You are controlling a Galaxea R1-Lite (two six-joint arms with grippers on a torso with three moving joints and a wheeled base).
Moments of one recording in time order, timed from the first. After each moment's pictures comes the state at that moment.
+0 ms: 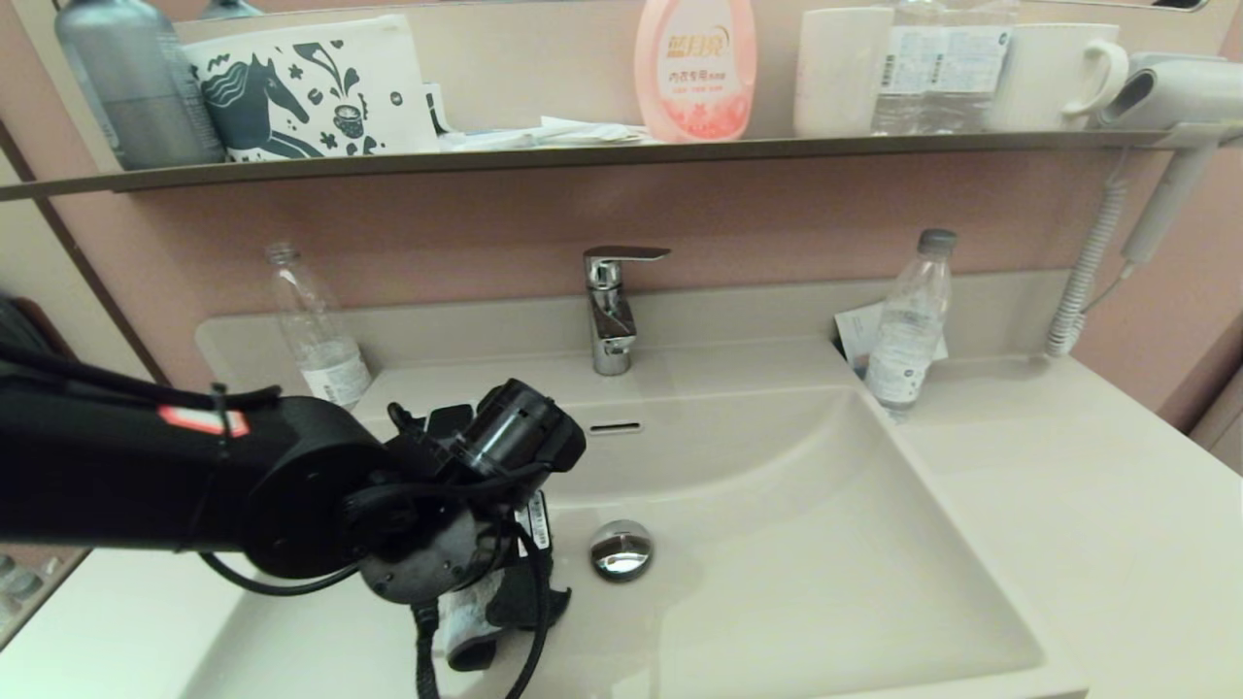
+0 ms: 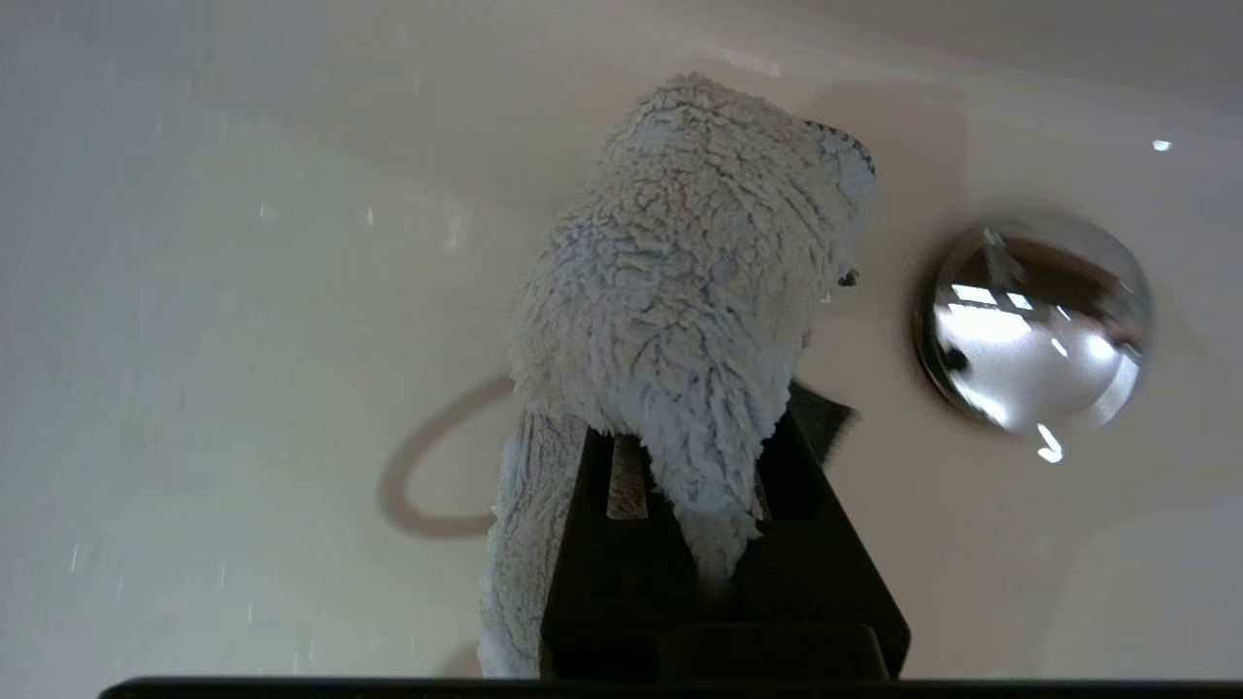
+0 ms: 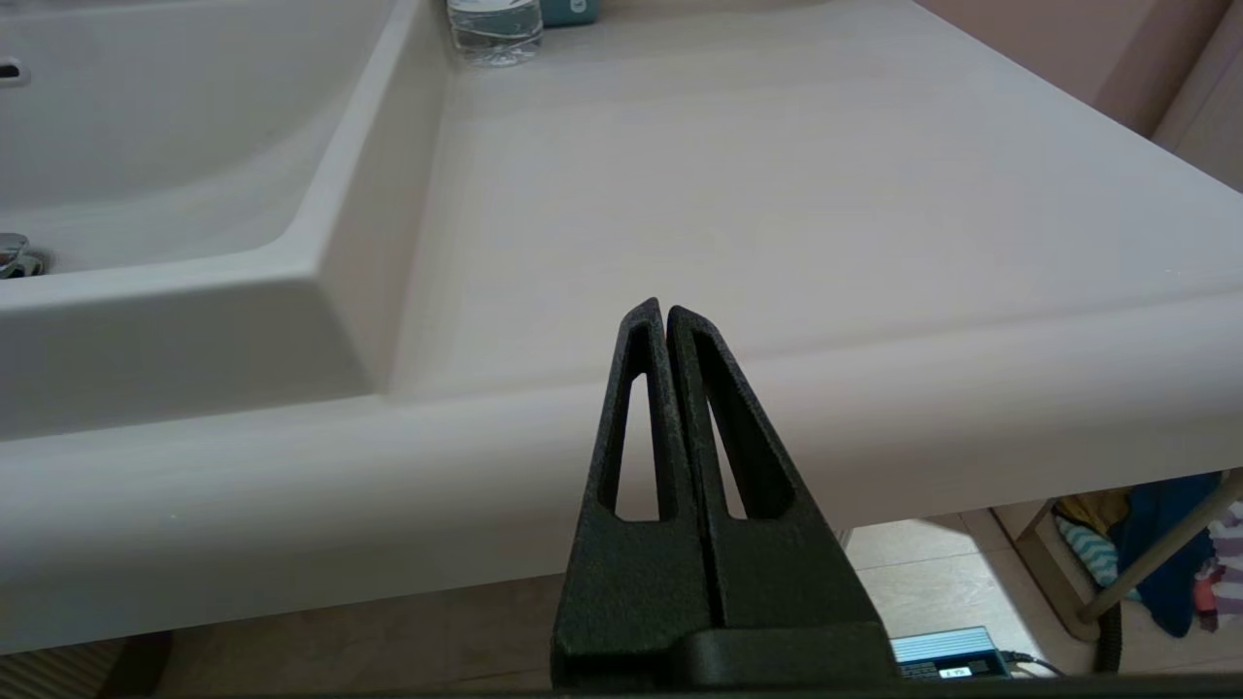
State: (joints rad) left arm -0.70 1.79 -1.04 0.31 0.57 -0.78; right arm 0.00 0.00 0.00 -0.01 -0.02 0.04
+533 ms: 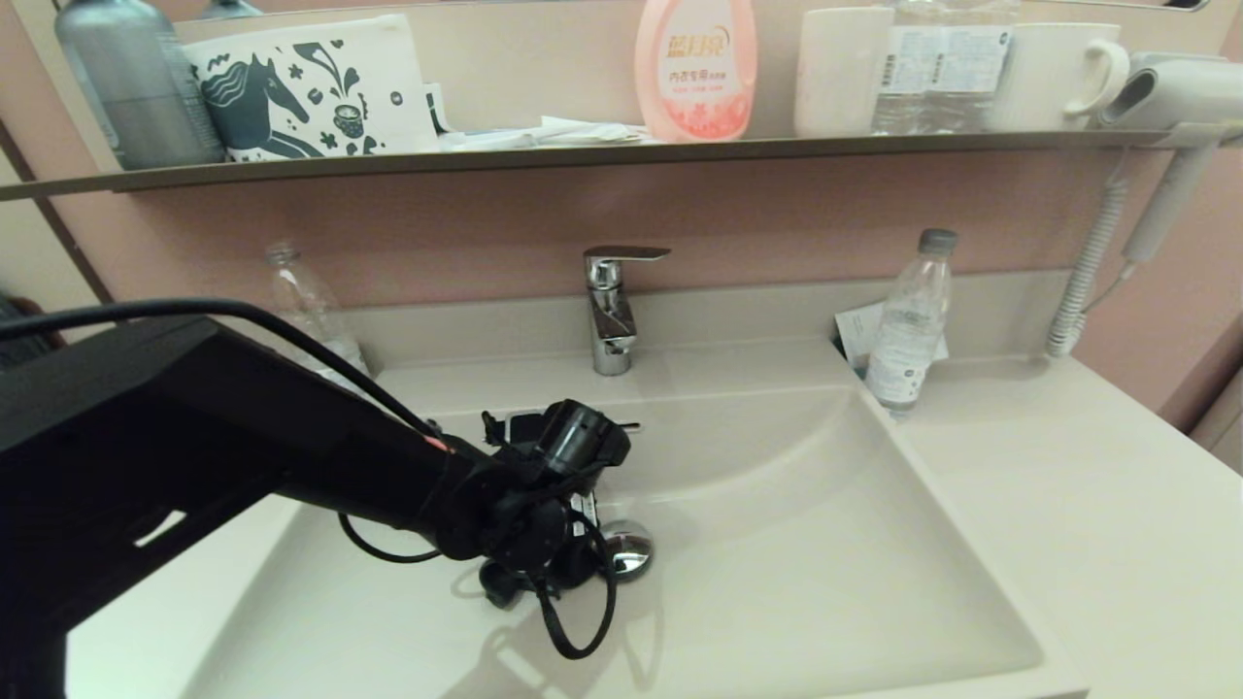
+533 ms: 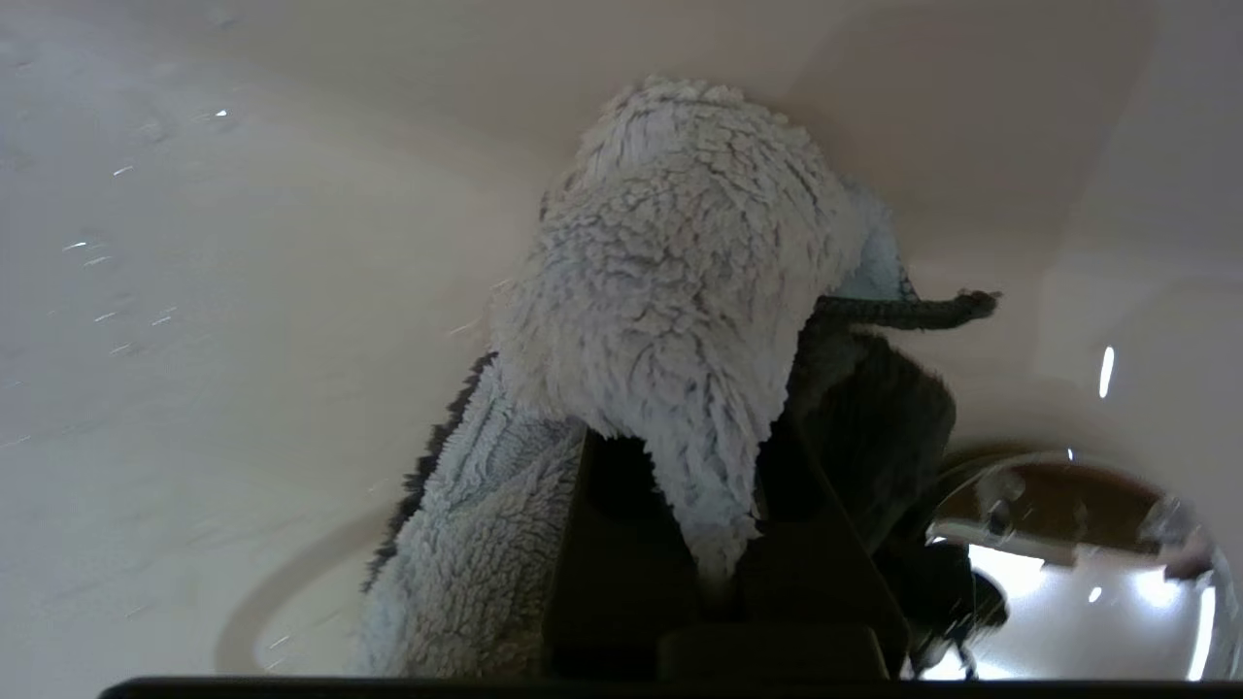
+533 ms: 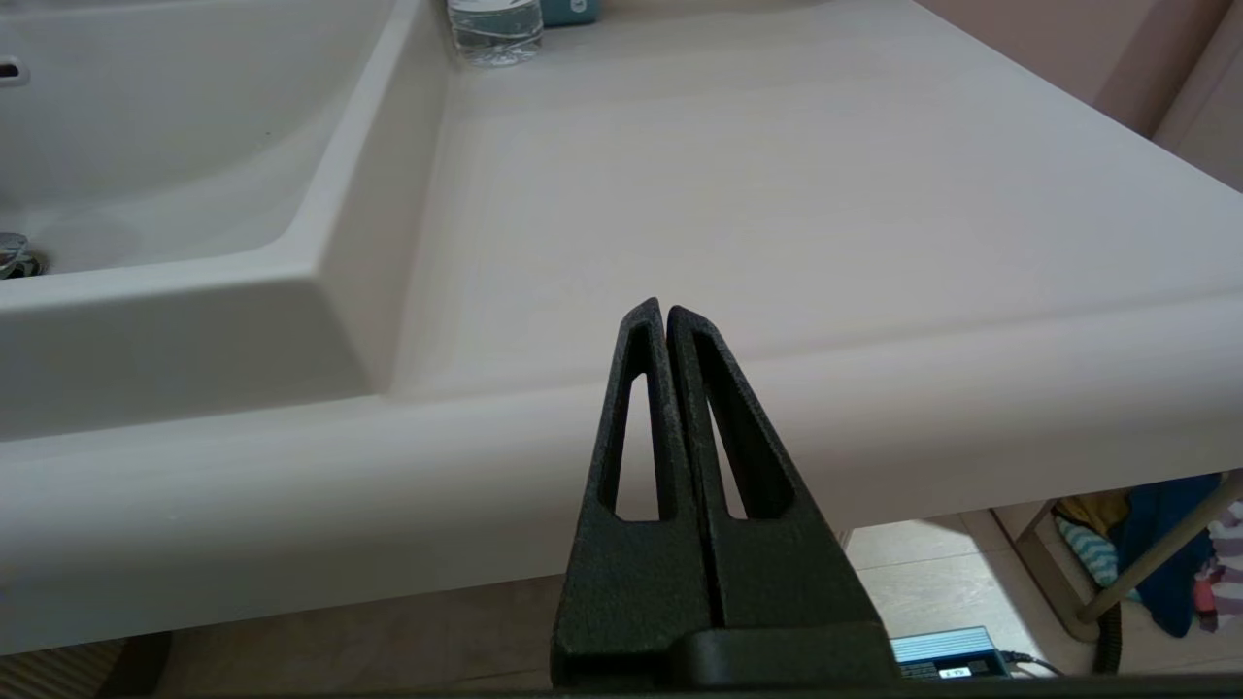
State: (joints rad) left arm -0.64 2.09 -1.12 0.01 0.58 -0.64; right arm 0.00 0.00 0.00 -0.01 -0.02 0.04
